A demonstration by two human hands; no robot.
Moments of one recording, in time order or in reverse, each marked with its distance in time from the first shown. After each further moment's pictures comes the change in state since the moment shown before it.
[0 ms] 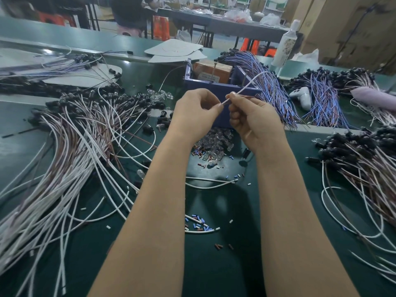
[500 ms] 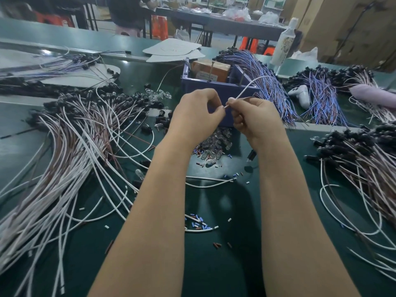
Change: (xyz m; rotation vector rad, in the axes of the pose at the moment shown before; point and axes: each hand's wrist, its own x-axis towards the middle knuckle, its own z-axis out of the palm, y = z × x) left_hand -0.003 0.001 0.004 0.250 0.001 0.156; right_hand 0.005 0.002 -0.009 -0.280 0.066 -0.055
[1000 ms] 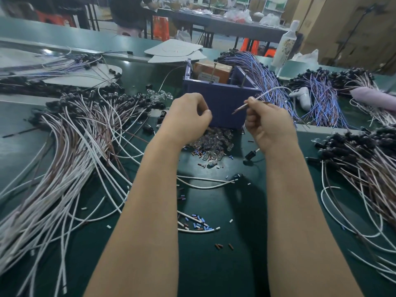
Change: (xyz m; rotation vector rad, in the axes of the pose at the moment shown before) left_hand 0.002 -0.012 -0.012 0.030 -0.075 -0.119; right_hand 0.004 -0.001 -0.012 0.257 0.106 0.057
